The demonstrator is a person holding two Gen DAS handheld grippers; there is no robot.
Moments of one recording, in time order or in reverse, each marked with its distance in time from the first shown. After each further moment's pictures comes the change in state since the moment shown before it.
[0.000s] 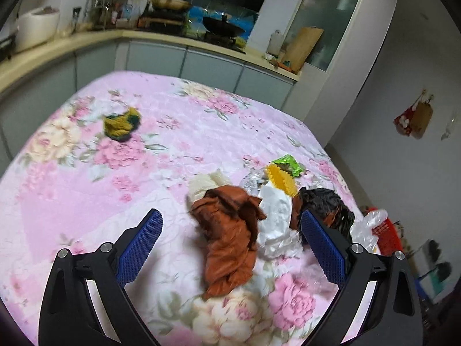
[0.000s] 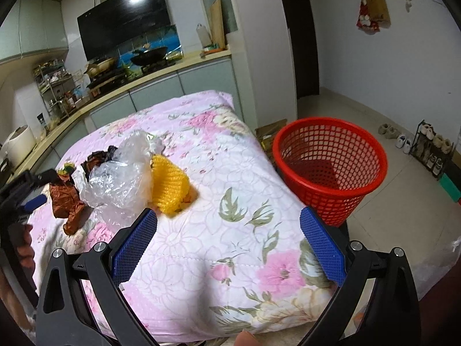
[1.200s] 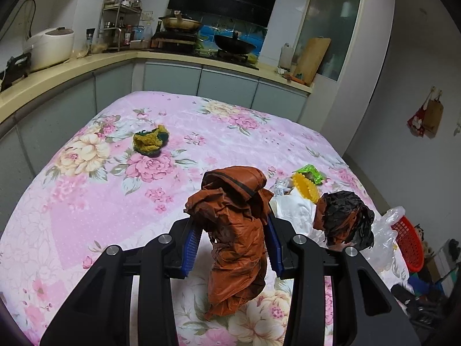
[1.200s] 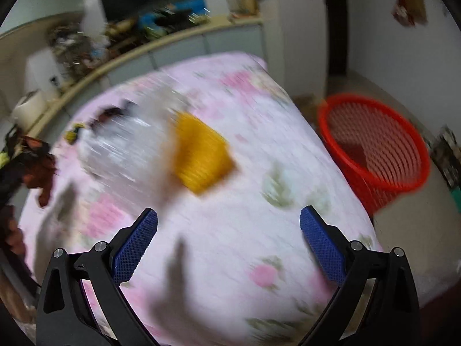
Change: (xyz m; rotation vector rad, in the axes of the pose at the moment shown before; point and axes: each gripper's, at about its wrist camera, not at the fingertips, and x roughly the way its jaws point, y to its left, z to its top) left arm -0.025 0.011 -0.009 0.043 -0.108 0.114; right arm 0.040 0.038 0.004 -0.125 0.148 0.105
